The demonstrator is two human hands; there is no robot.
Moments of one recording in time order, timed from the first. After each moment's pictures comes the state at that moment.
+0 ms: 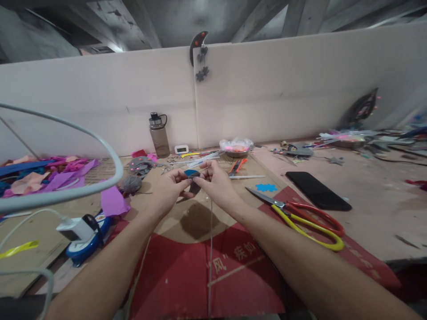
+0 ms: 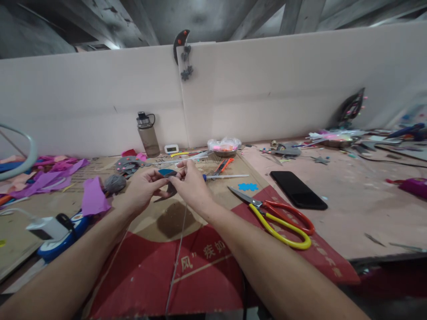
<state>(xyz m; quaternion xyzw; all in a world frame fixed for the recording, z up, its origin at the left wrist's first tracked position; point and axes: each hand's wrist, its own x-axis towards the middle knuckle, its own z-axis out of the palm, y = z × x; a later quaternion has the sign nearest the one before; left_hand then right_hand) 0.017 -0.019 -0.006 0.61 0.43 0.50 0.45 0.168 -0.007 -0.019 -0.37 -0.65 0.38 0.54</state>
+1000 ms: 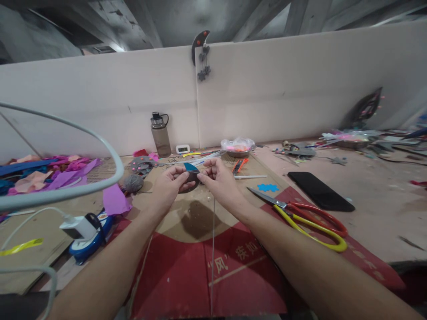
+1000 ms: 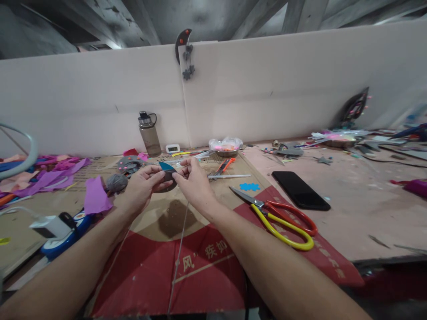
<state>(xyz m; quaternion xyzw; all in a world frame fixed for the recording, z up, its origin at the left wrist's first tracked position) 0.017 -0.016 -0.007 0.53 0.39 0.57 0.49 0.170 -0.010 -0.015 -0.37 -0.64 0.38 0.56</state>
